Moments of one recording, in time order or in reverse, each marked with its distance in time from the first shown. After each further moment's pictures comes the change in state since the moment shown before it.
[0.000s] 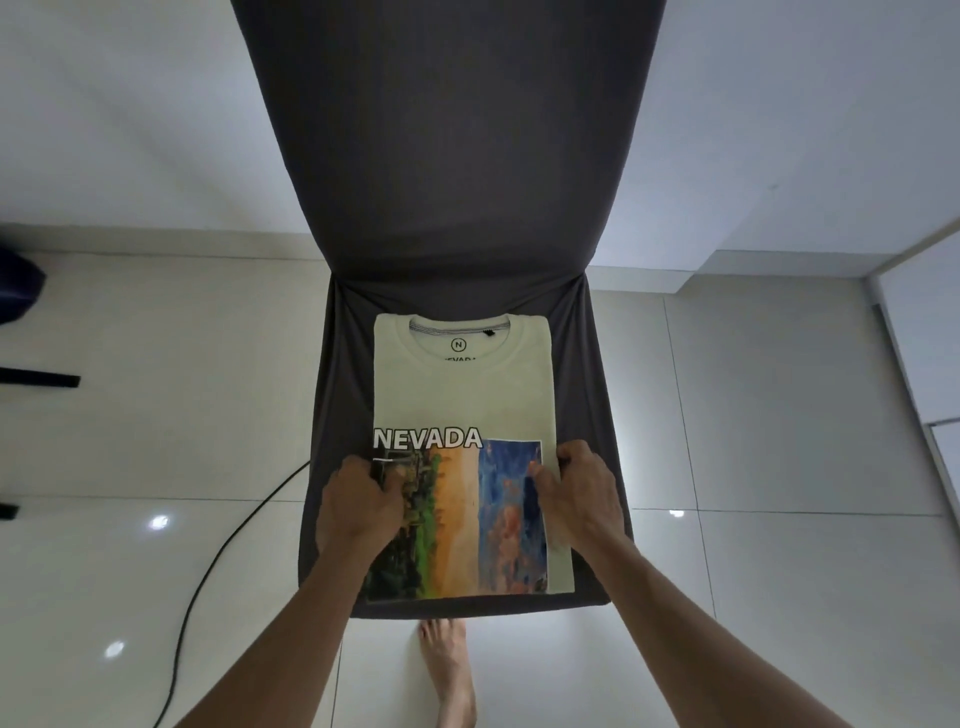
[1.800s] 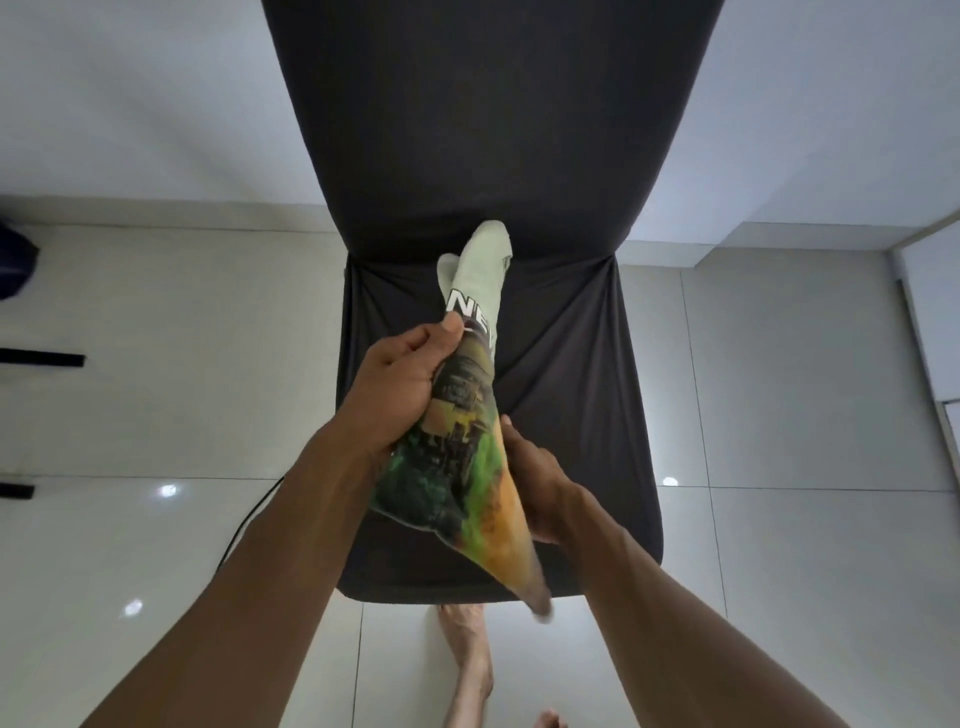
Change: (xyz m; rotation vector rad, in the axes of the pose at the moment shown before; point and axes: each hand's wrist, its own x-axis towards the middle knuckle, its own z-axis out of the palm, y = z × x) left_hand -0.004 0.104 -0.107 -0.865 -0.451 0.137; right_hand -0.012 -0.084 0.030 0.957 -0.618 0.558
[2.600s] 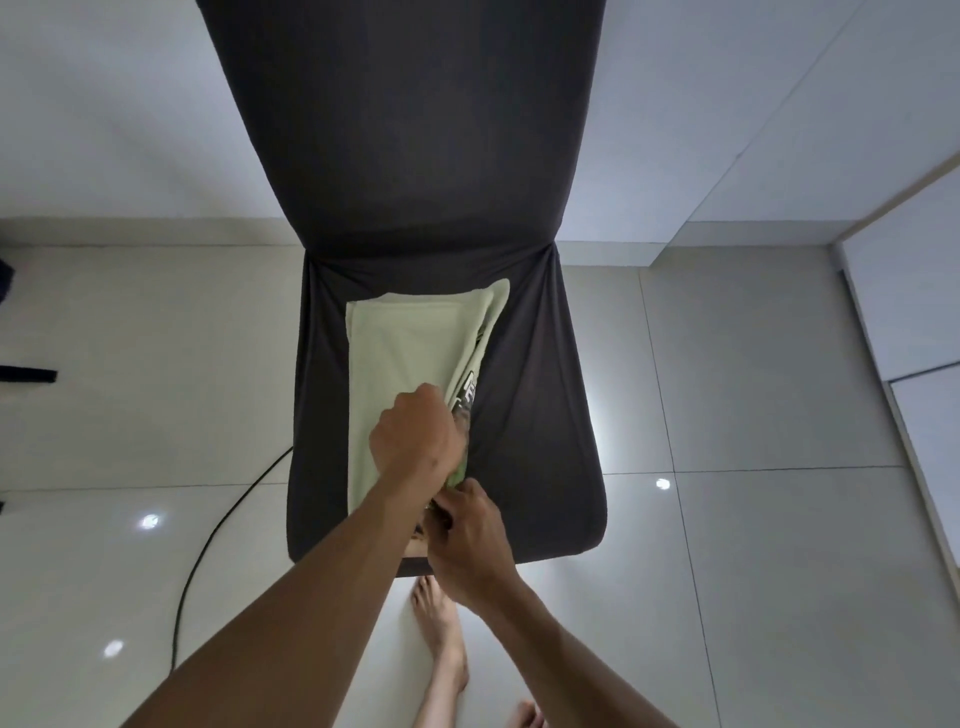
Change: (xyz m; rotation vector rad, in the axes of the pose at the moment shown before) left_hand -0.003 -0.098 0.068 1.263 0.321 0.067; right_hand -0.059 0.097 -0.015 -0.965 0.242 -0.849
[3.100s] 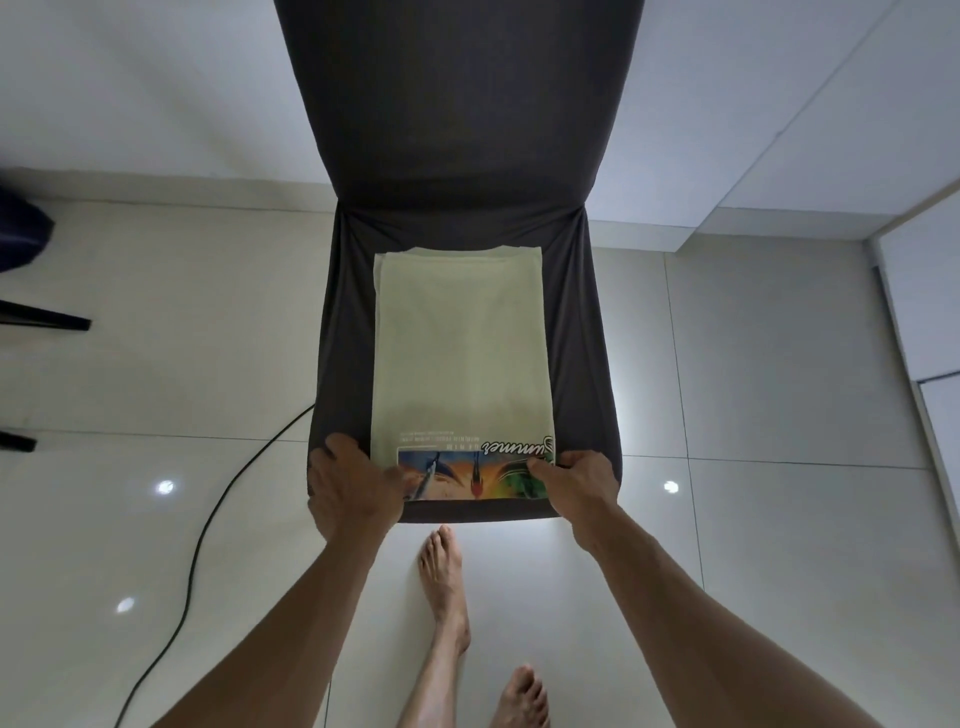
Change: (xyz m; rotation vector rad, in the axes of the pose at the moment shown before) left_hand -0.064 -0.115 0.064 -0.243 0.095 -0.380; right_hand 0.007 0.077 -0.046 0.153 0.158 0.680
